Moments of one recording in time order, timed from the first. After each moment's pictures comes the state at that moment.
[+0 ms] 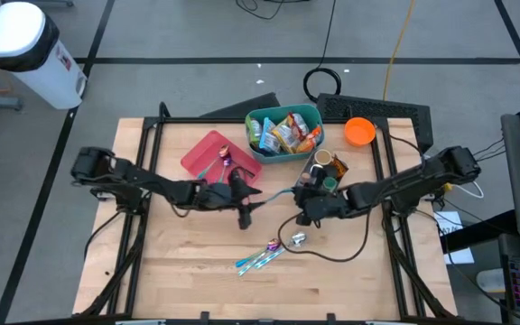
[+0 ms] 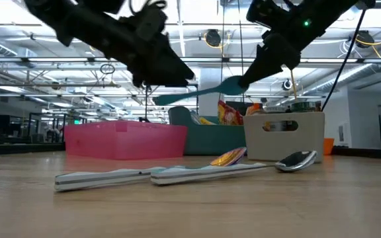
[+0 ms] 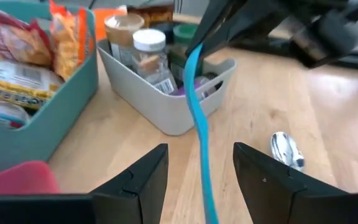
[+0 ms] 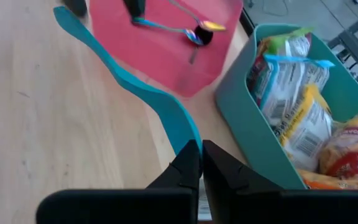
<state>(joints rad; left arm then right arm) -0.13 1.55 0.73 0.43 -0.30 -0.21 0.25 1.42 0.86 -0.25 0.68 0.12</state>
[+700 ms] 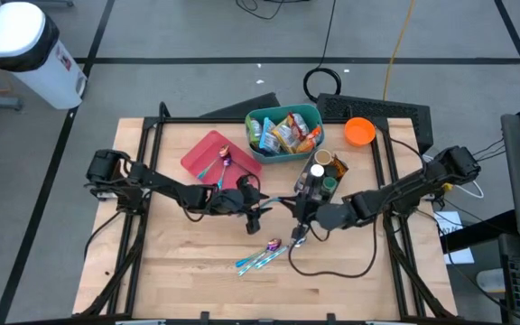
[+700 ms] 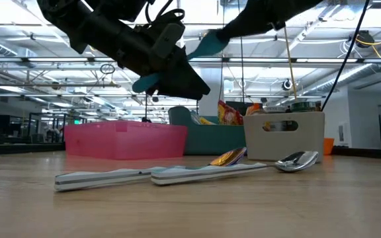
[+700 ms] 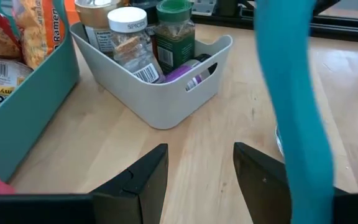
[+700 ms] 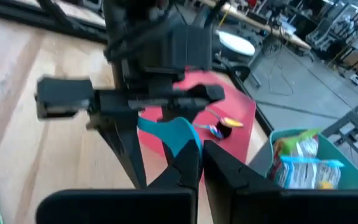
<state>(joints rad) -0.13 1.71 0.84 0.42 -0.31 -0.18 0.38 1.42 0.86 0.15 0.70 -0.09</state>
